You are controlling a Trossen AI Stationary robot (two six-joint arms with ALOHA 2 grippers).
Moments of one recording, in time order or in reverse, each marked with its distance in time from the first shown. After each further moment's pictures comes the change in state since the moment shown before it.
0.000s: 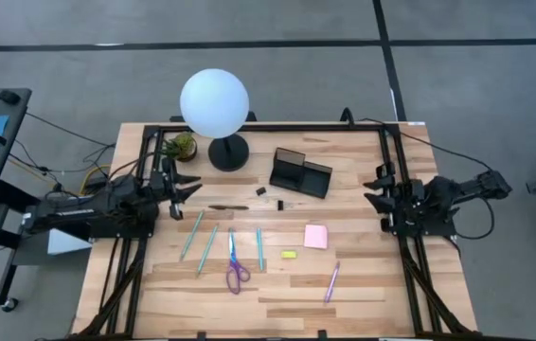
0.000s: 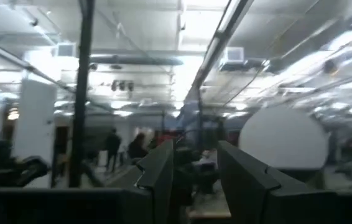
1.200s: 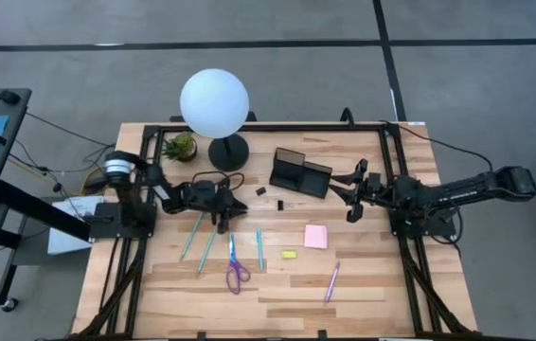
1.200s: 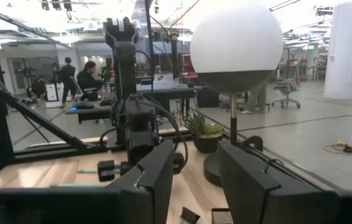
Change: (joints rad) left arm 0.004 1.685 0.255 0.817 0.231 -0.074; right arm -0.242 0.649 0.039 0.205 -0.008 0.178
